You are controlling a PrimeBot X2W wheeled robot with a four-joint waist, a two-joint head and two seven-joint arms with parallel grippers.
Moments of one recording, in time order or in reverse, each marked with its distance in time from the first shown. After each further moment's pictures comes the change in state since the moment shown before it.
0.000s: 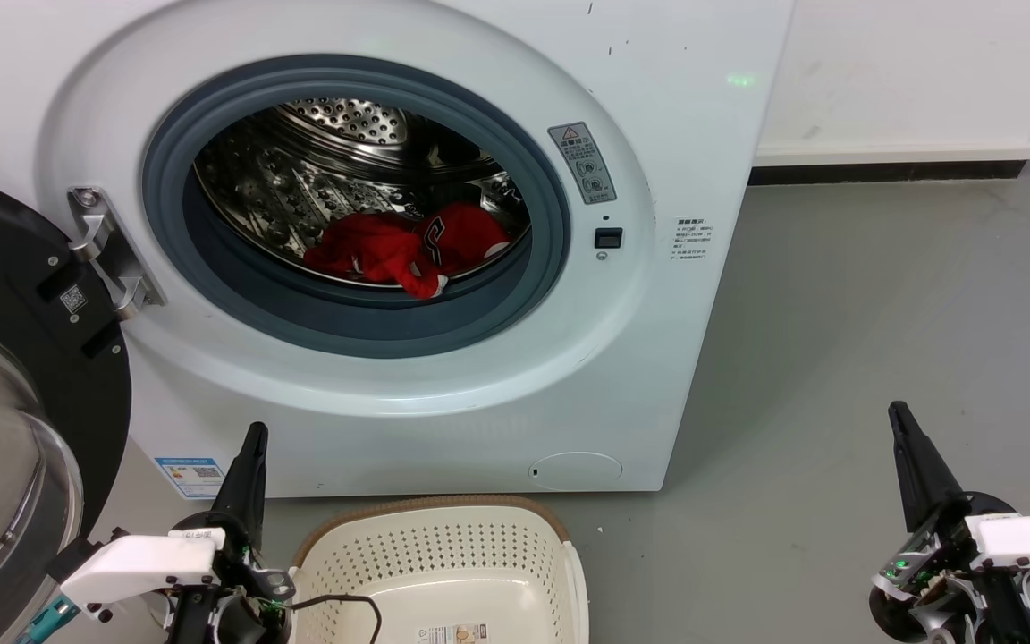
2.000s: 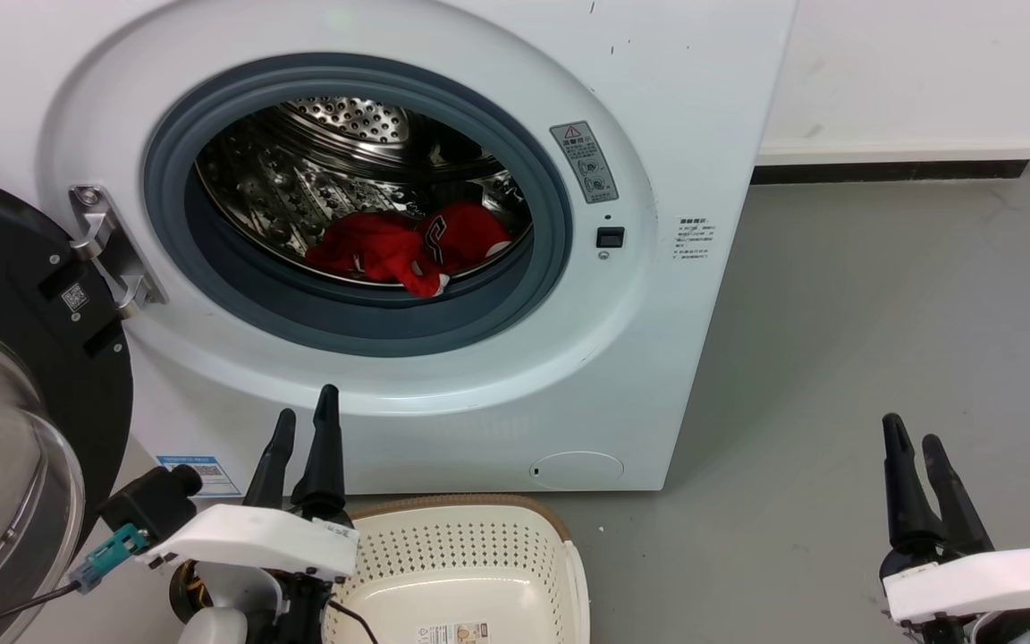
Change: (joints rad) left arm 0.000 -0.002 -0.166 -0.084 0.822 0.070 -0.211; right arm 0.127 0.002 0.053 -0.166 -0.880 0.000 -0.211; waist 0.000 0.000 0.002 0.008
